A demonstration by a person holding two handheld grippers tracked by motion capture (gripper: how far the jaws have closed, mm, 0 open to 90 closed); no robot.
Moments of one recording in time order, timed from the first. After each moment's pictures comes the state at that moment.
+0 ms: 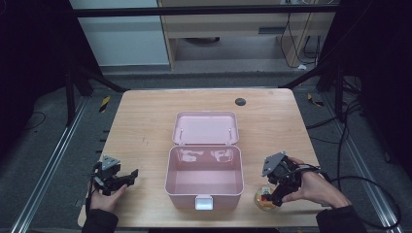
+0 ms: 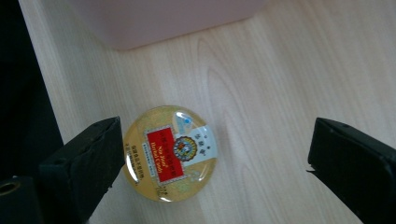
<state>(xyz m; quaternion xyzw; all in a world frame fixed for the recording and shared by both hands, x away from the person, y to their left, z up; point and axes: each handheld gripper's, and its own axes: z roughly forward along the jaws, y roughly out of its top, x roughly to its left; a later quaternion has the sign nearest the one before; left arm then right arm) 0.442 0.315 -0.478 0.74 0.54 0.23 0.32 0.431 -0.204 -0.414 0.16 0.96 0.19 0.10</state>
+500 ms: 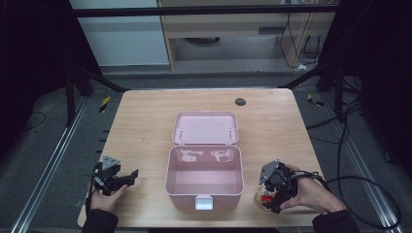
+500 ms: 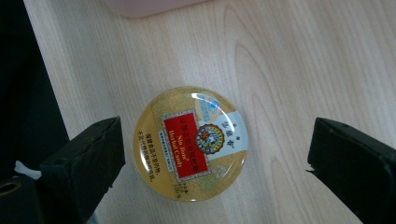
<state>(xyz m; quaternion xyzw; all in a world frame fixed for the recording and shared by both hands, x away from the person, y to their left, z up) 0.443 0.314 -0.478 0.74 0.54 0.23 0.32 0.425 -0.199 -0.438 0.16 0.97 0.15 0.08</state>
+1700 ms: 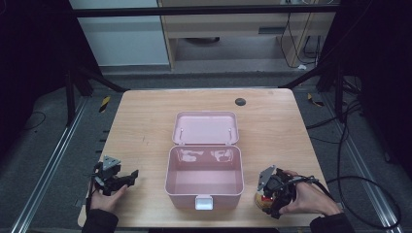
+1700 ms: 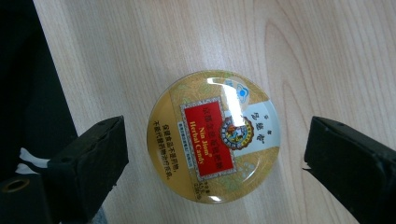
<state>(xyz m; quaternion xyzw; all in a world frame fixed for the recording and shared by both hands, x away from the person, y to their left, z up) 0.442 0.314 -0.478 0.75 0.53 0.24 0.32 0.419 -0.196 -0.453 0.15 0.98 0.13 0.06</state>
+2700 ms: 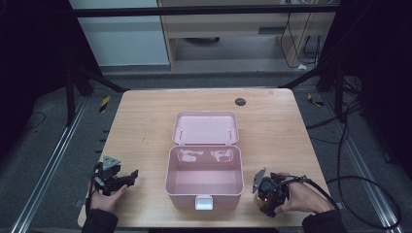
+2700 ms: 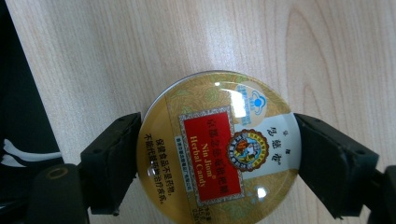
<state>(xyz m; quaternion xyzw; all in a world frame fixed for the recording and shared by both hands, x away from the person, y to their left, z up) 0.442 0.314 -0.478 0.75 0.54 0.24 0.32 0.425 -0.185 -0.472 0.13 0.99 0.09 0.05</state>
